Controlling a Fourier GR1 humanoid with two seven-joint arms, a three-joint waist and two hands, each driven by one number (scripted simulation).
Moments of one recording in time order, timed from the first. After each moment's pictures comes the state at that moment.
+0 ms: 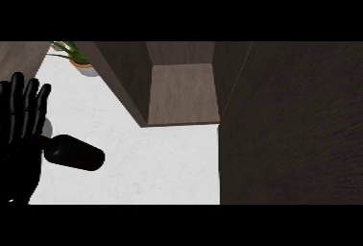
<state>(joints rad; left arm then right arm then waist) -0.01 0.10 0.00 -2.10 -0.01 0.03 -0.04 0.02 -0.09 0.00 -2.10 0.05 -0.01 0.03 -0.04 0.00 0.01</state>
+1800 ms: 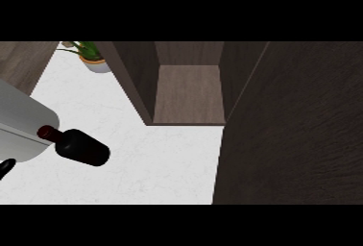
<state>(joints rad) 0.33 0.43 0.25 -2.33 1.07 -0.37 0.32 0.08 -0.09 0.22 -2.48 -0.04 0.04 0.48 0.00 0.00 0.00</state>
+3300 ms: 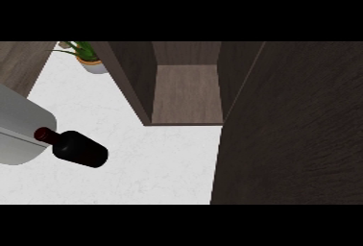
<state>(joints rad) 0.08 0.45 0.47 -1.89 1.07 -0.53 0.45 0.00 -0.09 0.20 -2.50 -0.03 0.01 0.58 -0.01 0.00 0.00</state>
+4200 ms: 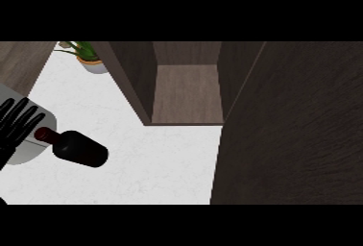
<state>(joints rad) -0.04 0.33 0.44 -1.52 0.72 -0.74 0.25 -0.07 -0.10 0.18 -2.50 -0.03 0.00 0.64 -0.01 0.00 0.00</state>
